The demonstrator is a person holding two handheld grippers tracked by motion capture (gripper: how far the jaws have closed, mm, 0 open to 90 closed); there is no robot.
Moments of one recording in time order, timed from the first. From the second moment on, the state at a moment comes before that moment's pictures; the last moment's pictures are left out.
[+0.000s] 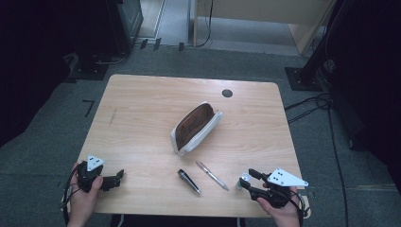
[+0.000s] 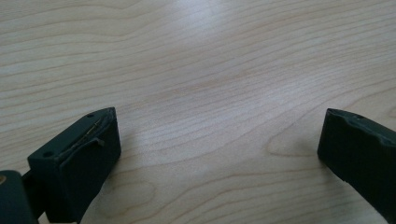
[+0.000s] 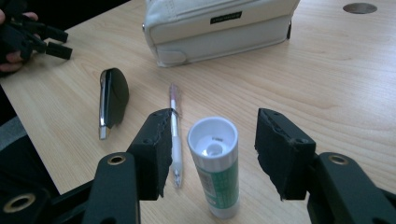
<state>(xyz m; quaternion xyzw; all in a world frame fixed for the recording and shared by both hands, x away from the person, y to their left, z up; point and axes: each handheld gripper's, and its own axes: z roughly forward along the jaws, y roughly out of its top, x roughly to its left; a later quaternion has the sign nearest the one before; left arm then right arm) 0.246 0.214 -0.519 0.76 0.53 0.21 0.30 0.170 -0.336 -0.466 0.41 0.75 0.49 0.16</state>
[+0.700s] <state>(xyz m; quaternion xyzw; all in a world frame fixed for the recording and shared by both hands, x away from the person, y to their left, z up) 0.246 0.214 -0.519 0.76 0.53 0.21 0.30 0.170 -0.332 -0.474 0.42 0.75 0.47 0.19</state>
